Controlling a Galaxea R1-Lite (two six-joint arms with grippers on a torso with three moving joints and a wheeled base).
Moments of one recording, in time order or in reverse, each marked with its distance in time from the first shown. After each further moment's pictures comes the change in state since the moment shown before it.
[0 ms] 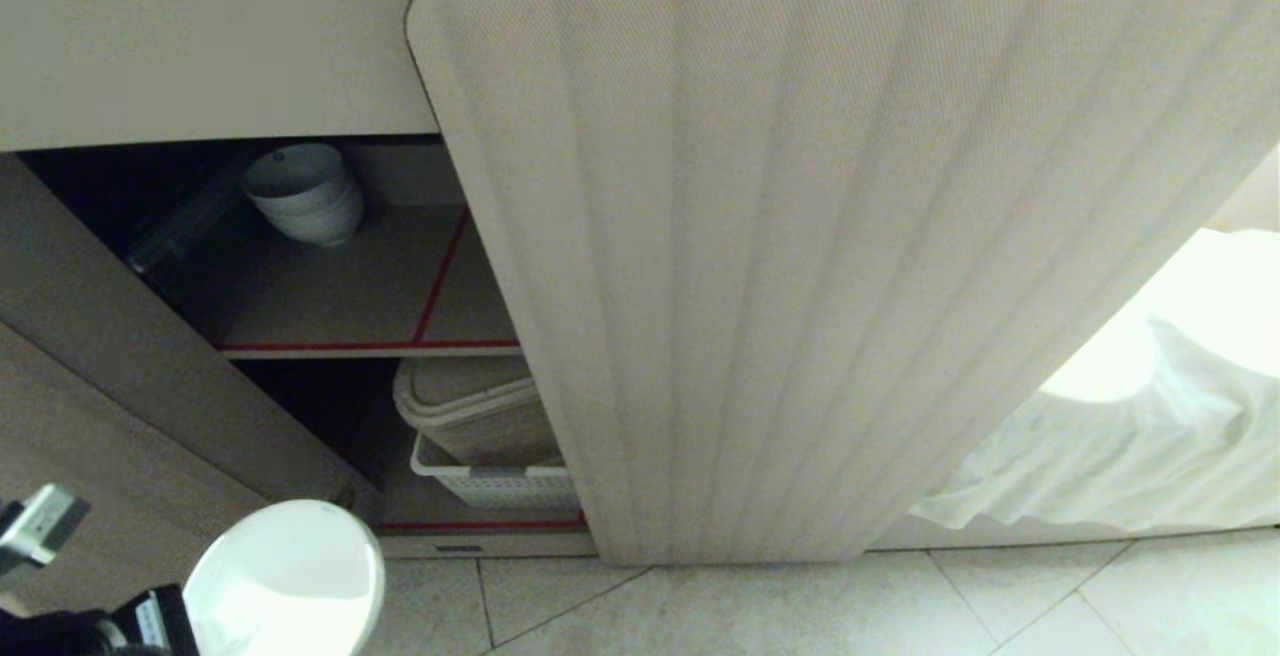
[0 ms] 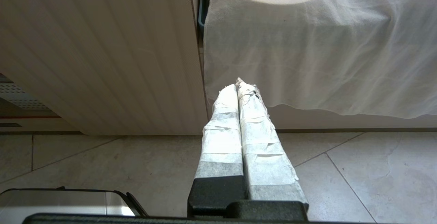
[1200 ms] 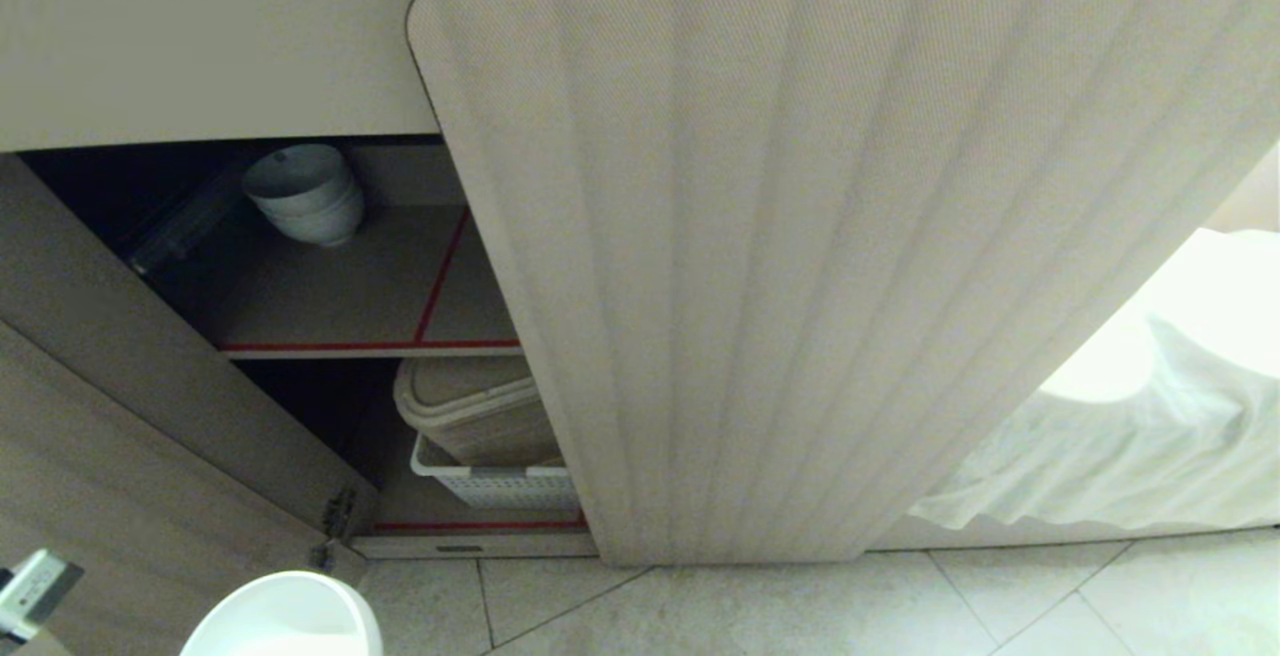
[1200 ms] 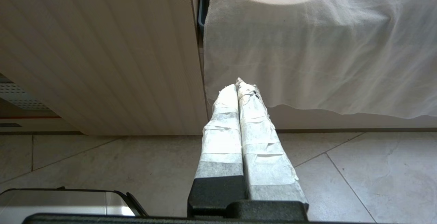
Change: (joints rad) left arm -0.001 -0.111 0.072 0.063 -0.089 0.064; right arm 0.000 0.000 0.000 0.000 0.000 0.000
